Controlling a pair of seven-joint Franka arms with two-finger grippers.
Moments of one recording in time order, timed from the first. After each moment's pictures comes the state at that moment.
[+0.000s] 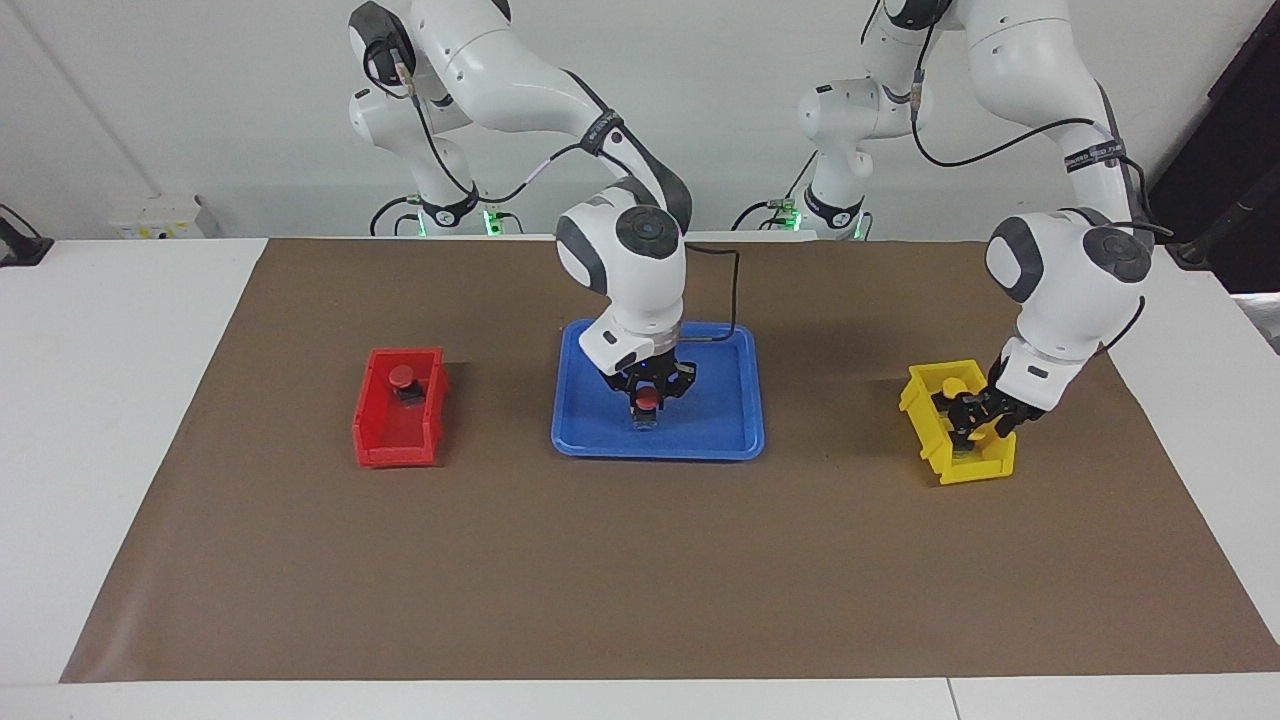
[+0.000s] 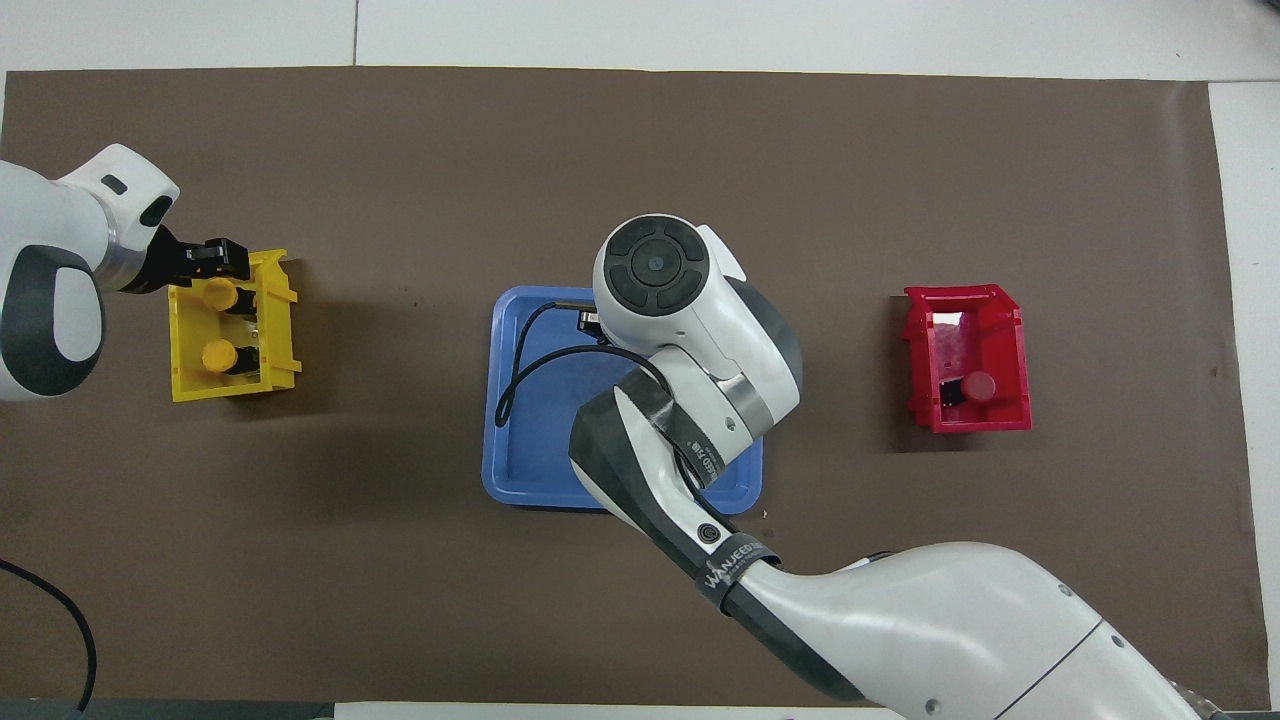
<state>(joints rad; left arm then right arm) 0.02 0.22 -0.03 -1.95 0.00 2.28 -0.04 0.47 0.47 0.18 -1.62 -0.09 2.11 0.84</state>
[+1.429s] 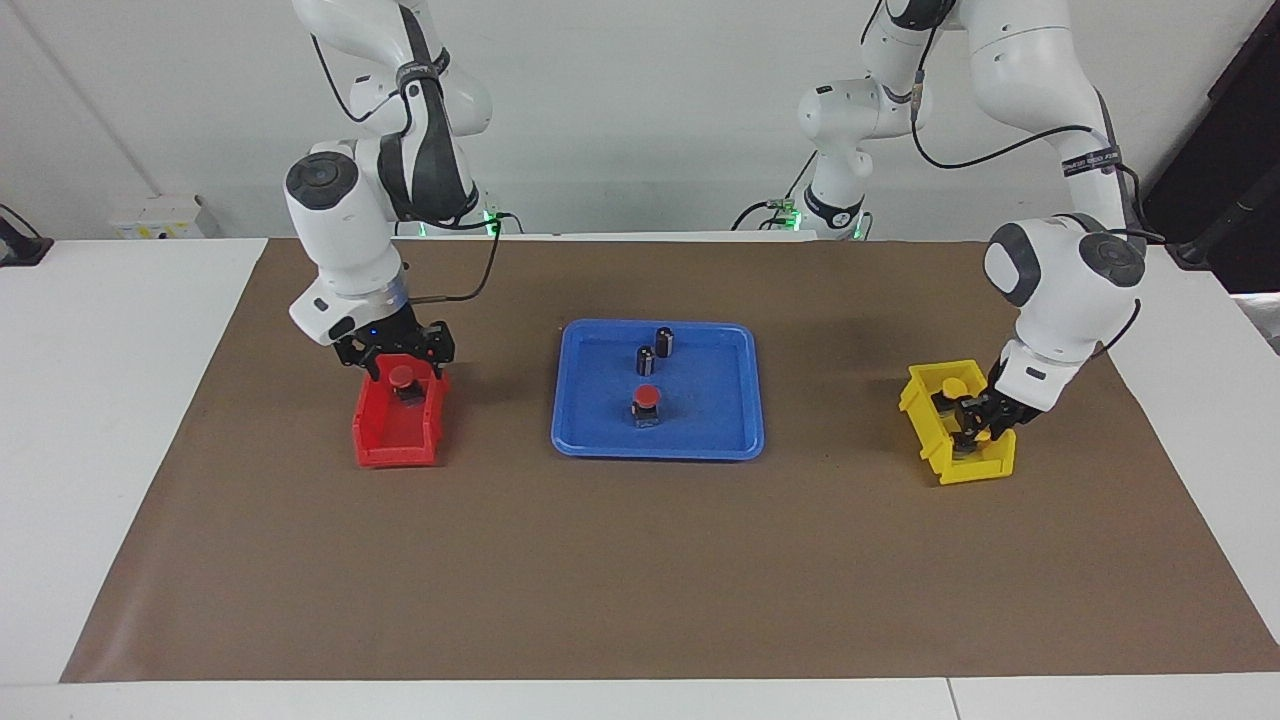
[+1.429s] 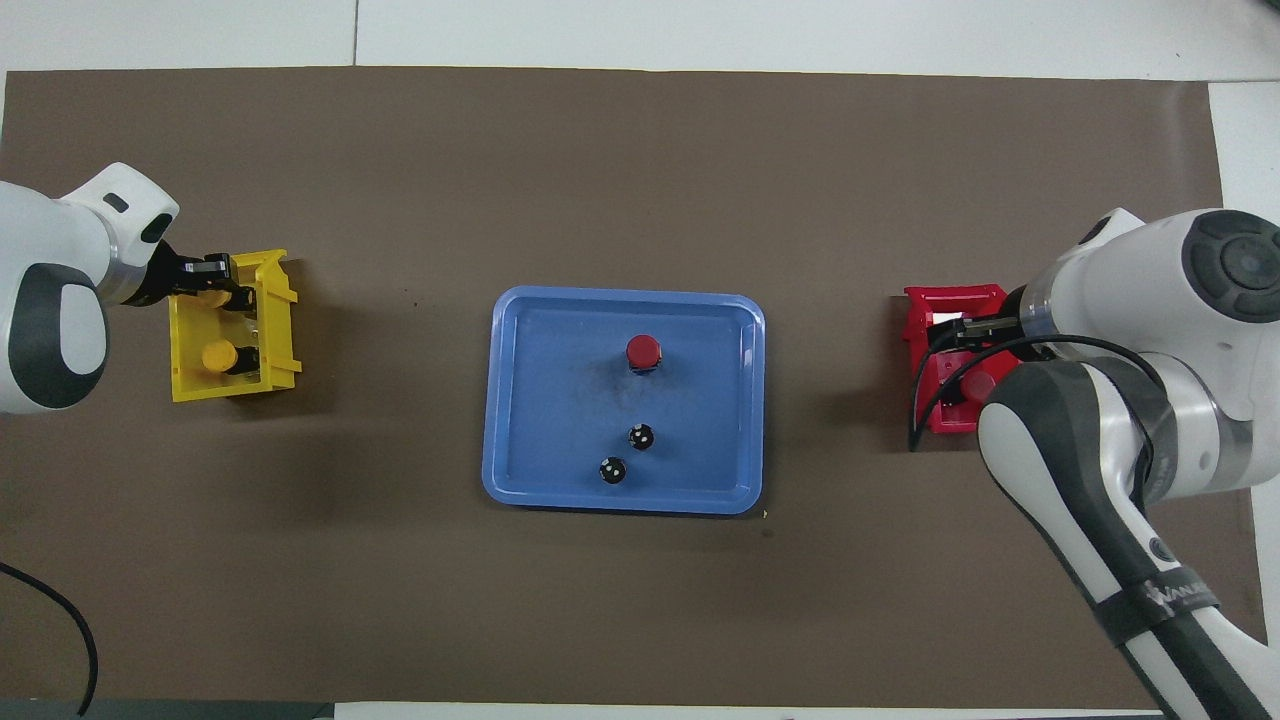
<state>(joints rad) 0.04 0.22 -0.03 -1.97 0.00 2.32 -0.02 -0.12 -0.01 0.16 -2.14 -0.02 2.14 0.01</state>
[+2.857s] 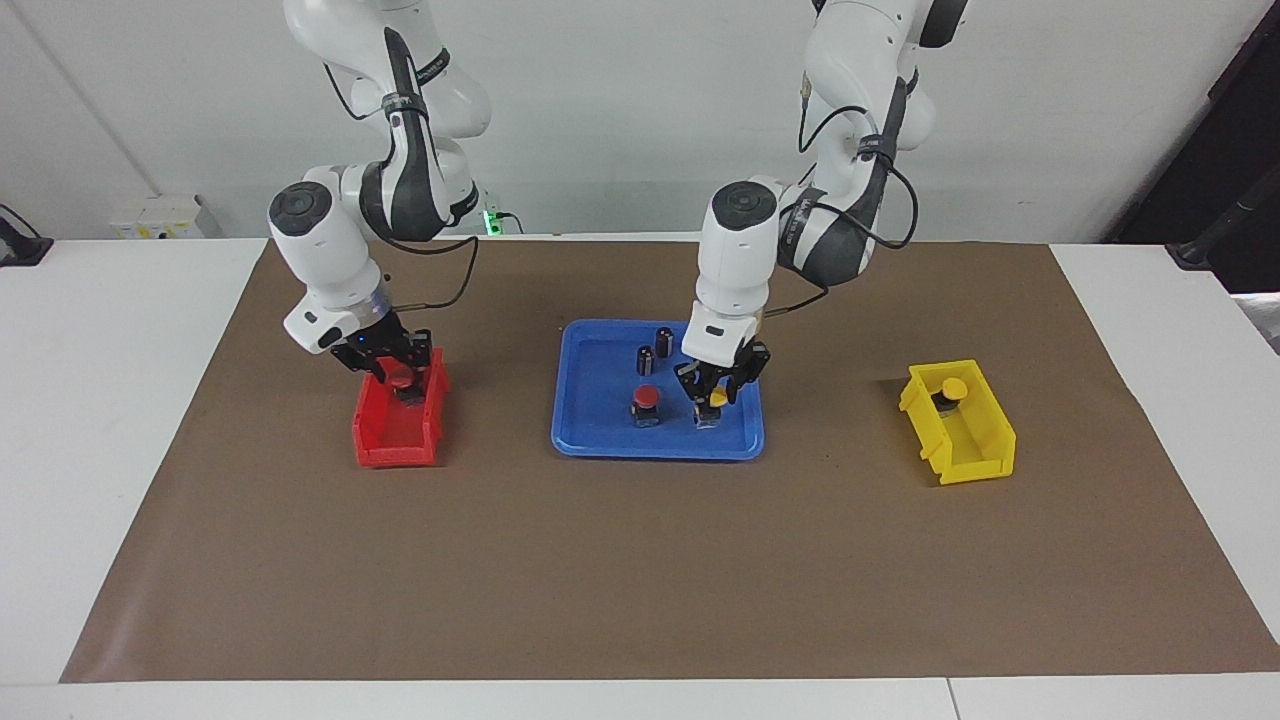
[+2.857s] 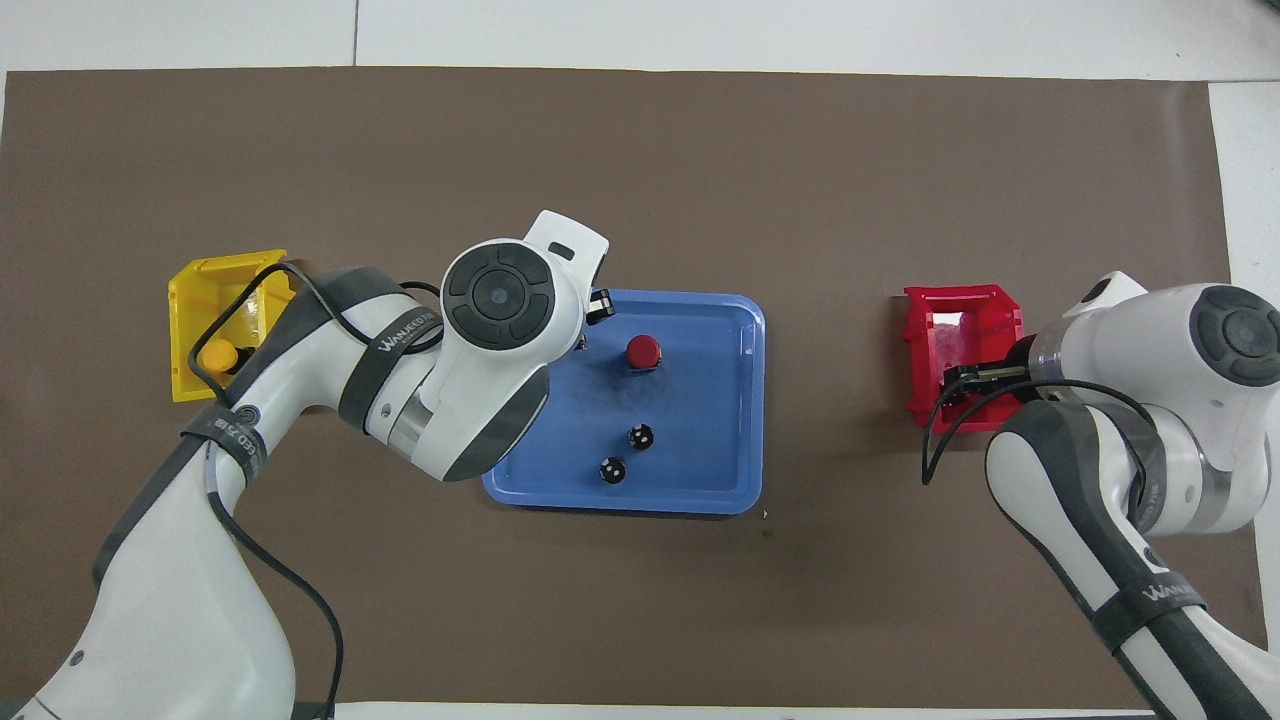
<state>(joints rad) -0.61 0.32 -0.05 -1.82 0.11 2.22 -0.96 -0.15 -0.03 0.17 -2.32 0.04 2.29 -0.04</state>
